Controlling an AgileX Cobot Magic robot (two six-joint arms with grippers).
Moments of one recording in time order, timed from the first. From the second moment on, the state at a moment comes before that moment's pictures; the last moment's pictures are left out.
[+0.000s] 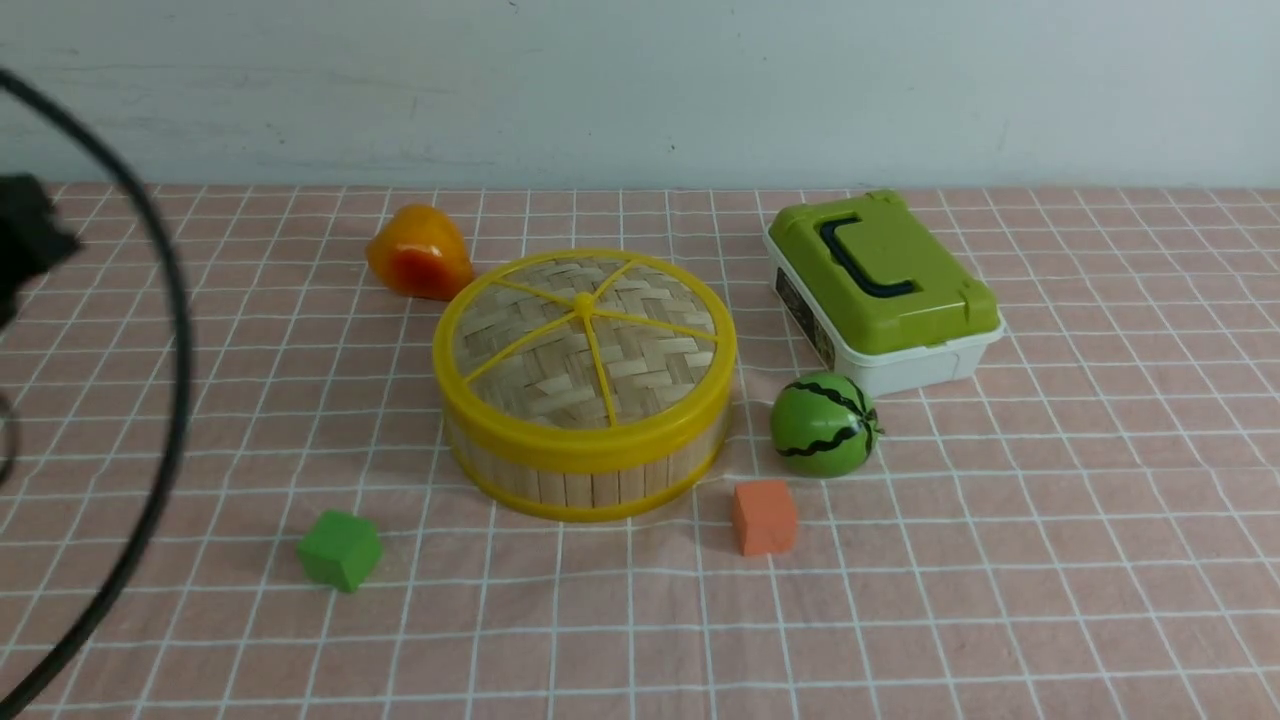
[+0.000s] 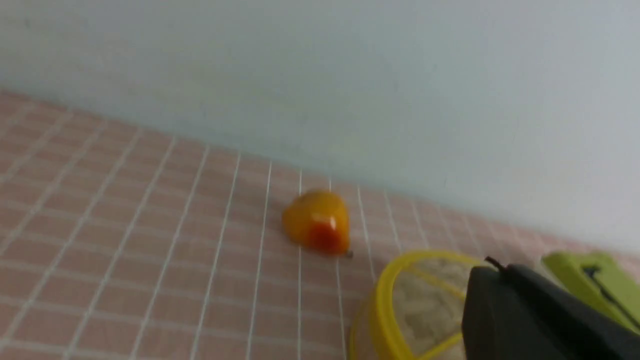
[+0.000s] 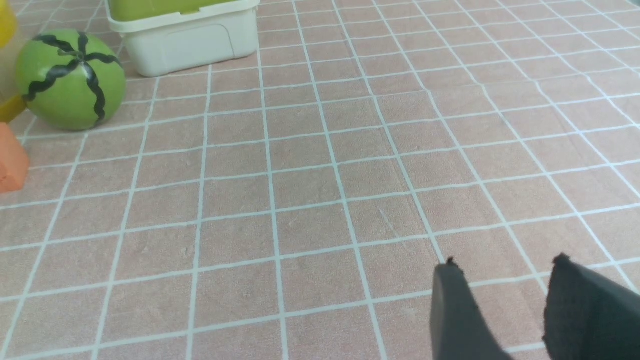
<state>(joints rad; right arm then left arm) -0.11 -0.01 0.02 0.02 0.39 0.10 -0.15 0.96 -0.73 0.16 0.10 -0.56</state>
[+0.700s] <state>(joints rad) -0.11 -0.01 0.02 0.02 0.39 0.10 -0.45 1.86 -1.78 0.07 0.89 -0.28</state>
